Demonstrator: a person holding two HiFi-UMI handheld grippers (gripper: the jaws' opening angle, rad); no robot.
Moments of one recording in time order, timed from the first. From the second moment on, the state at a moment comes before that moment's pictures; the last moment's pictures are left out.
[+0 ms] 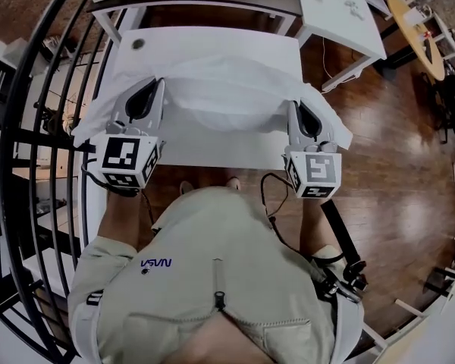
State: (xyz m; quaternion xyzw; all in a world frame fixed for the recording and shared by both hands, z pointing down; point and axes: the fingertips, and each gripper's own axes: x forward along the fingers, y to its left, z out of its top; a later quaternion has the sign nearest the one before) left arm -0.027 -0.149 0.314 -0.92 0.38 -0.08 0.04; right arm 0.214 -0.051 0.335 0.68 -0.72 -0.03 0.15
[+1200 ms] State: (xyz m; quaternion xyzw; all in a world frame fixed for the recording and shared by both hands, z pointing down) left arm -0.014 -0.179 0.415 -0.91 0.40 -0.12 0.06; right arm 0.244 -0.159 0.348 0.71 -0.68 -0.05 0.19
